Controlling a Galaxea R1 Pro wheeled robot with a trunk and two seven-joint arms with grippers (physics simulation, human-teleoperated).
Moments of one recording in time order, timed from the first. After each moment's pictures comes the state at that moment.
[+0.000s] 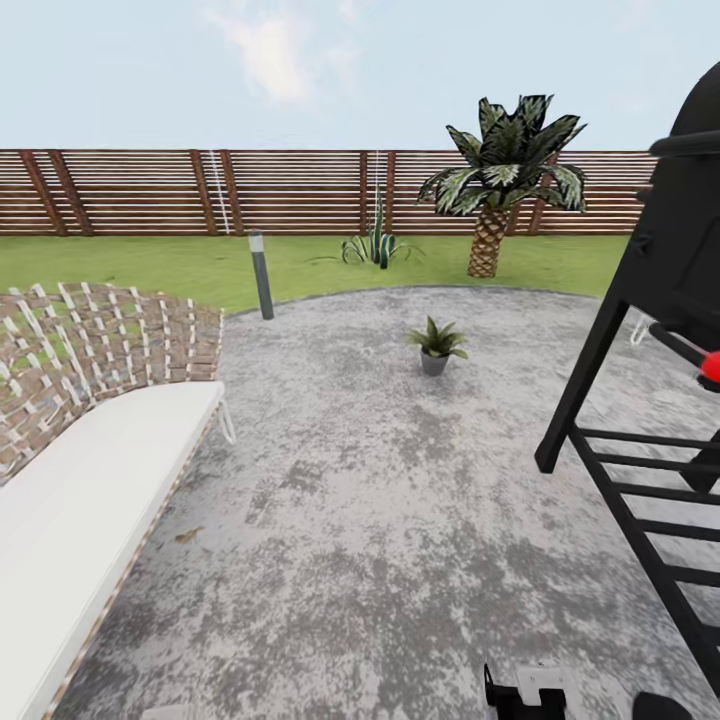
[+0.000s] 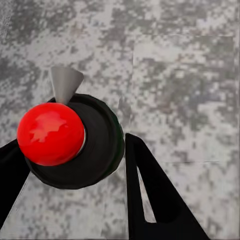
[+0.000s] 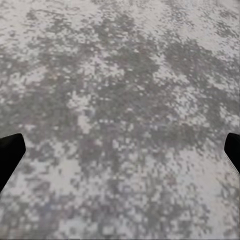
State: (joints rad) left arm -0.38 0.12 0.03 -0.02 0.05 -0.42 0.08; right arm -0.41 -0.04 0.35 -0.04 -0.23 -0.63 -0.22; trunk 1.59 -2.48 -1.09
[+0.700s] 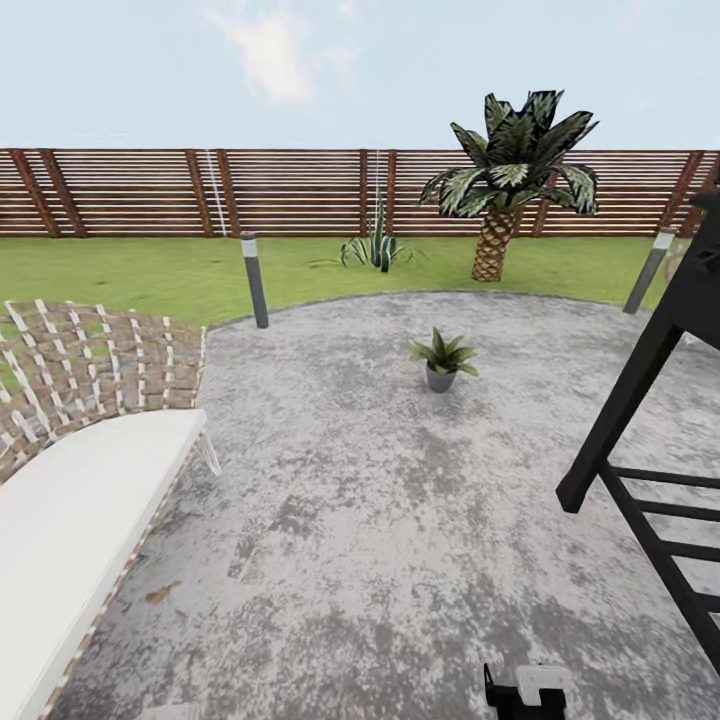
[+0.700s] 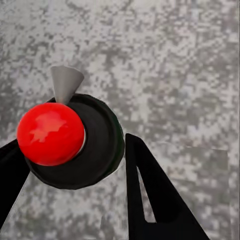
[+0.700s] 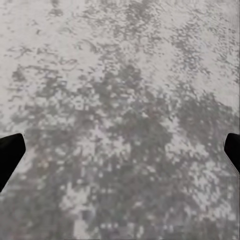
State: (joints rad) left arm -0.38 0.12 0.03 -0.02 0.05 -0.42 0.08; right arm -0.41 -0.04 0.35 -0.04 -0.23 -0.63 -0.21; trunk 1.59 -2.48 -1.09
